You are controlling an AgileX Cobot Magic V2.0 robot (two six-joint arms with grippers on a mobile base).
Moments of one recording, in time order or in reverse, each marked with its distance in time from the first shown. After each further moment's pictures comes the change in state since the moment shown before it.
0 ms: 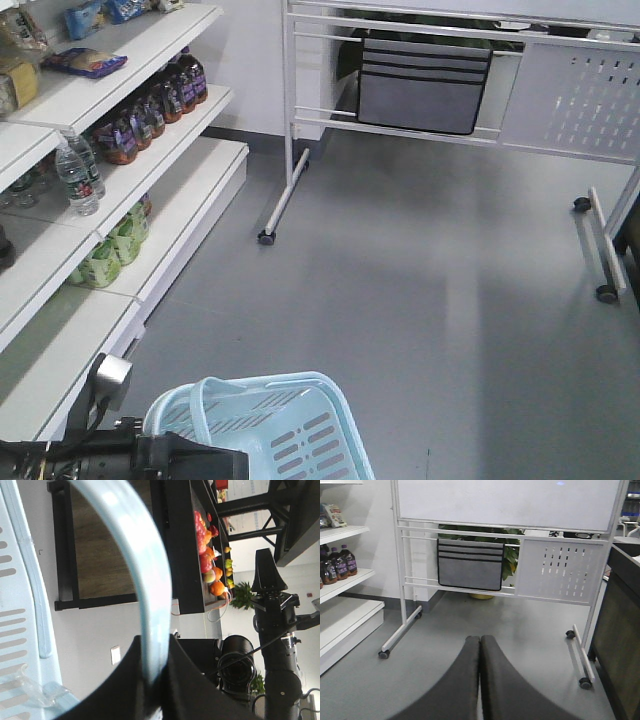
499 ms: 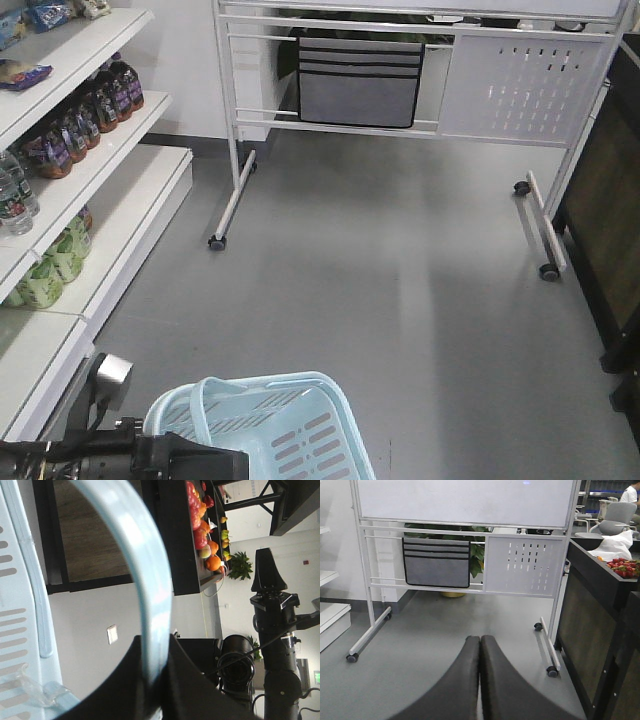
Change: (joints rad) left arm 0.000 0.000 0.000 0.000 0.000 0.000; right arm 0.000 0.000 0.000 0.000 -0.001 0.000
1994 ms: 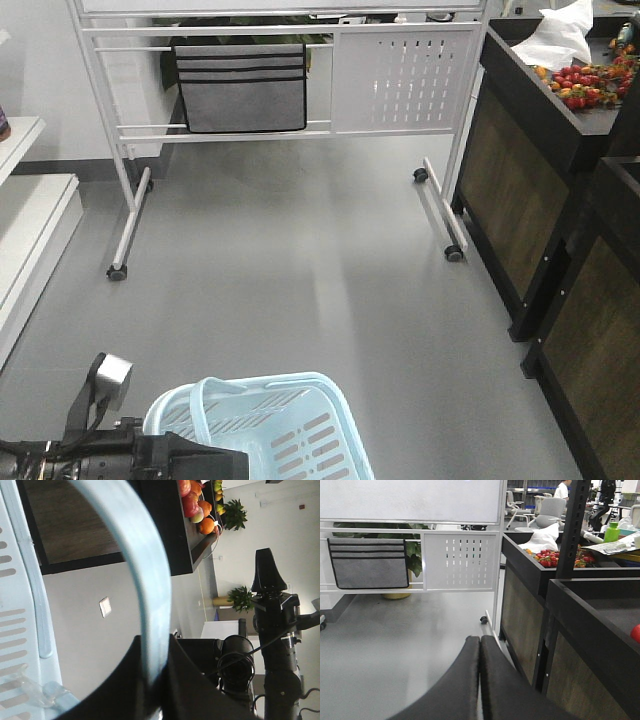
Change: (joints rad) left arm 0.000 0.000 0.000 0.000 0.000 0.000; right arm 0.000 0.000 0.000 0.000 0.001 0.000
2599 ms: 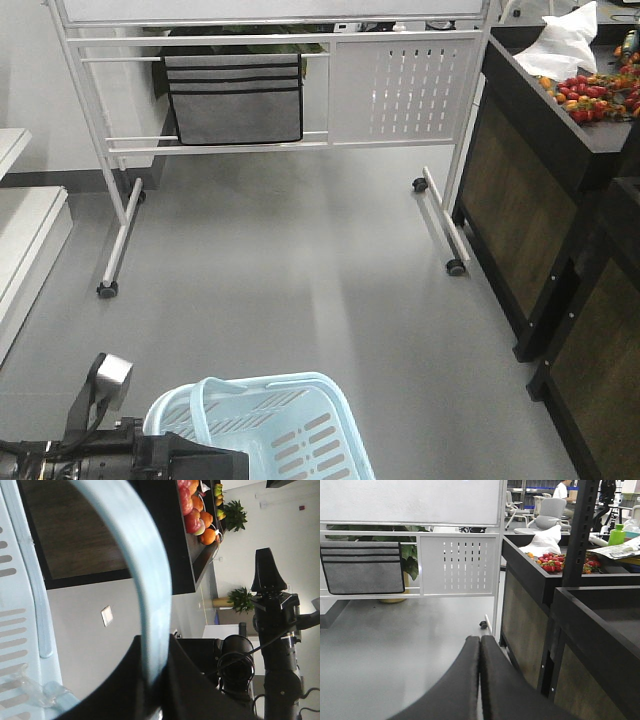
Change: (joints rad) left arm 0.000 0.000 0.000 0.000 0.000 0.000; right arm 0.000 0.000 0.000 0.000 -0.001 0.000
